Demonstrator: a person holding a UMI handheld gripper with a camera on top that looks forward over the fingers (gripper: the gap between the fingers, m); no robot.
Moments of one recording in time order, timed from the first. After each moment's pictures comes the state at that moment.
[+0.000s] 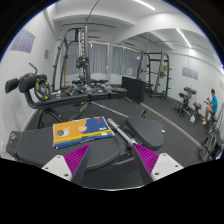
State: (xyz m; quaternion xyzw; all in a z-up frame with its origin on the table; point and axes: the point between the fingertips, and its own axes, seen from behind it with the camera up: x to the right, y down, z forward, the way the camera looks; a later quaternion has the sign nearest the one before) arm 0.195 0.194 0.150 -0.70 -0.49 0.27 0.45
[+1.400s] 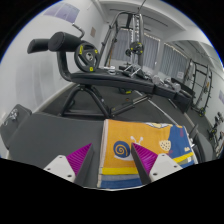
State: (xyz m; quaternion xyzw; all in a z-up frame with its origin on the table) arm -0.105 -0.034 -0.020 -0.57 -0.67 0.29 0.37
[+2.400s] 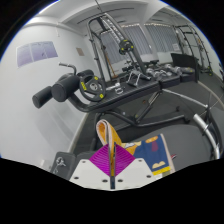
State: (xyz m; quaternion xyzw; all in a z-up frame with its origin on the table) arm -0.078 -0.093 0.140 -0.66 -0.57 0.46 0.19
